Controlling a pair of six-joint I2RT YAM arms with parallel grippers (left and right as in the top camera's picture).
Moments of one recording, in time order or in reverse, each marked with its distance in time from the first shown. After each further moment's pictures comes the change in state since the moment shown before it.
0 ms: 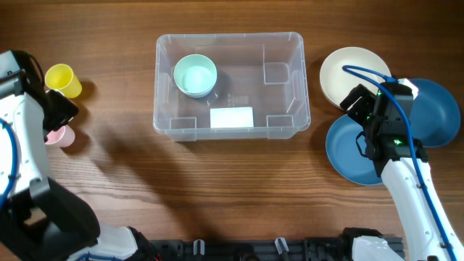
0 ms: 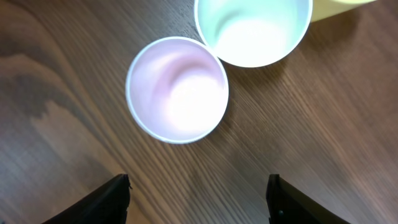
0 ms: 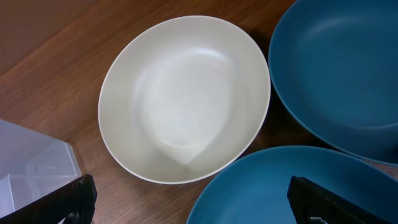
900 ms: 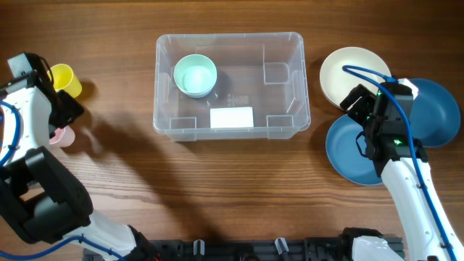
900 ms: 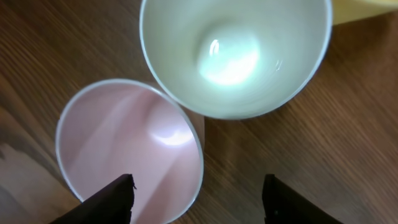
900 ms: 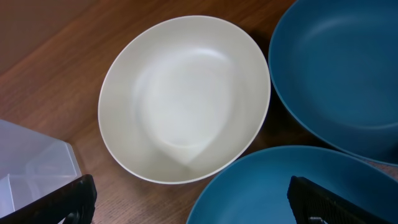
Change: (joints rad) left arm 0.000 0.133 -0.045 0.175 0.005 0.062; right arm 0.000 0.000 0.000 0.000 0.000 0.000
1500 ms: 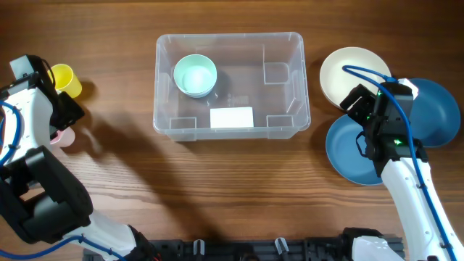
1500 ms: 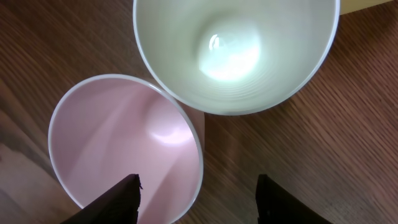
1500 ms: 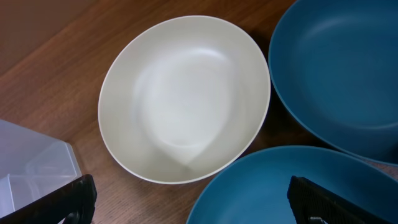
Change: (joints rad) left arm 0.000 0.001 -0.015 0.009 0.002 0.012; right arm 0.000 0.000 0.000 0.000 0.000 0.000
